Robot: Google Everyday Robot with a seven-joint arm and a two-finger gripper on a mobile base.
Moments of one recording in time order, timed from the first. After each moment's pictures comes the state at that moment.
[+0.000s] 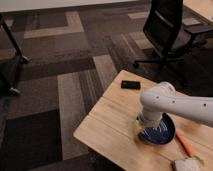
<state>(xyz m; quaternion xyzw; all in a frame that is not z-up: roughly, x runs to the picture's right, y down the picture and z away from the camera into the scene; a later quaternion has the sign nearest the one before) 0.202 0.200 0.729 -0.28 0.21 0.54 0.76</state>
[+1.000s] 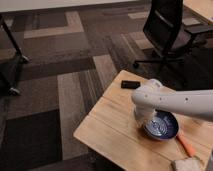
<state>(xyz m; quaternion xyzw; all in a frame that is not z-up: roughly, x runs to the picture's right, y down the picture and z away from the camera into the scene) 0.204 0.155 0.739 -0.21 0.24 0.56 0.77</state>
